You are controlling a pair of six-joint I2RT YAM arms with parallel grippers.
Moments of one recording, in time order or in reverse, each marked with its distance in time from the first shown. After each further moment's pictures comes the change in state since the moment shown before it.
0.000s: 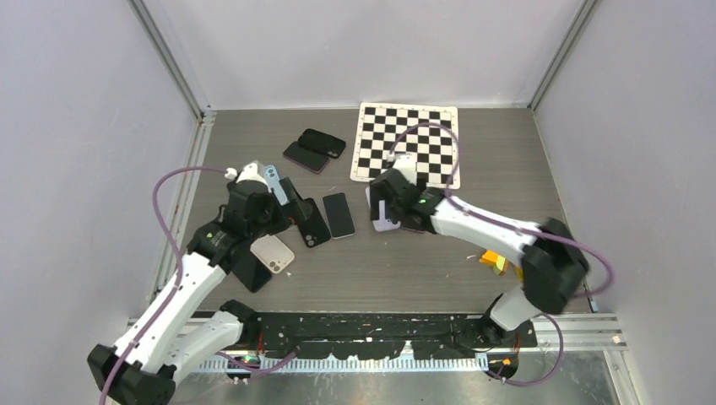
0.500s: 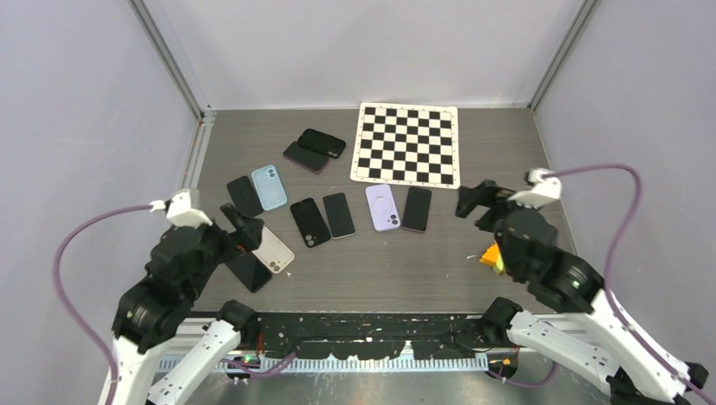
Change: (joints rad) left arm 0.000 -0.380 0.203 -0.387 -0.177 0.132; right arm -0.005 -1.004 -0.185 -0.133 0.282 -0.021
